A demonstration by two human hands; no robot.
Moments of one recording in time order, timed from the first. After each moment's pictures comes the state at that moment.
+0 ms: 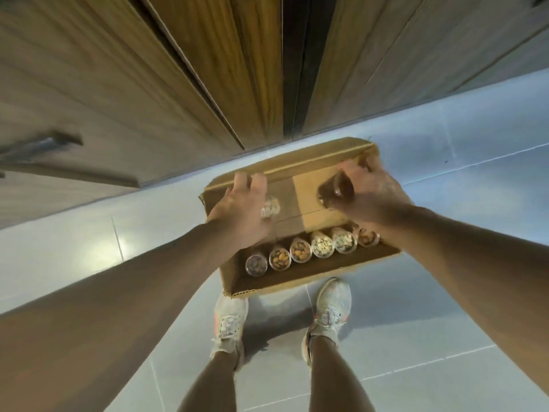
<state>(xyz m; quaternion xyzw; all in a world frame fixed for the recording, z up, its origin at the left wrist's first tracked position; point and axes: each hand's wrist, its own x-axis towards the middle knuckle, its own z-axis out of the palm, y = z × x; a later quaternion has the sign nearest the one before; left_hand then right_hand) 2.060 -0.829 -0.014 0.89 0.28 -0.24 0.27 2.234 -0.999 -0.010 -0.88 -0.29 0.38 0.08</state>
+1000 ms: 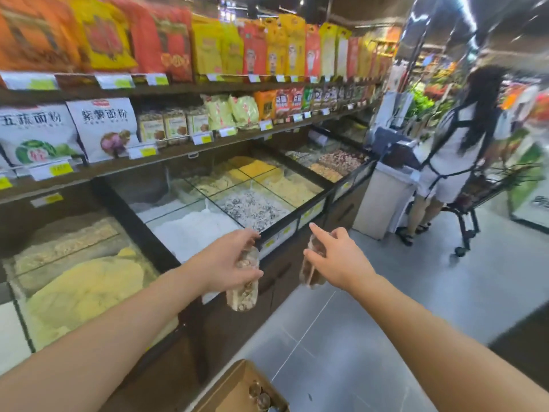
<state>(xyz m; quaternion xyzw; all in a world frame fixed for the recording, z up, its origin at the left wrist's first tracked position) 2.128 -0.870 0.711 0.95 -0.18 0.02 0.26 2.172 -1.137 0.713 -0.98 -0.09 0.01 0.18</state>
